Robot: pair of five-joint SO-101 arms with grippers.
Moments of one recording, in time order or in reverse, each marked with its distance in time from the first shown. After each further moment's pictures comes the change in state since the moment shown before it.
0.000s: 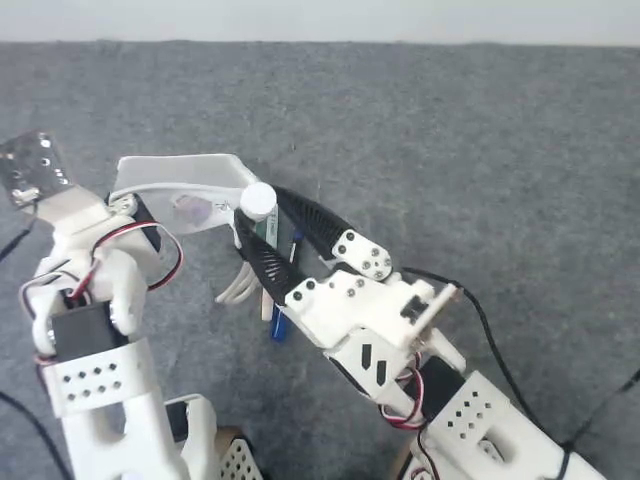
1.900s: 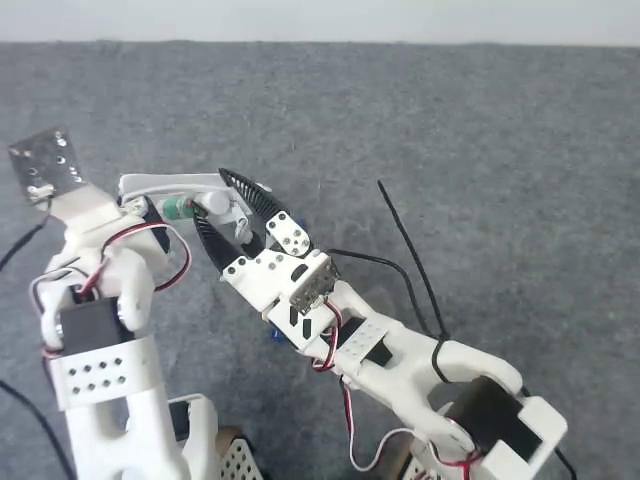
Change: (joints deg) left arm 1.7 0.2 1.2 0.0 0.0; right arm -0.4 59.6 -11.1 -39.0 8.5
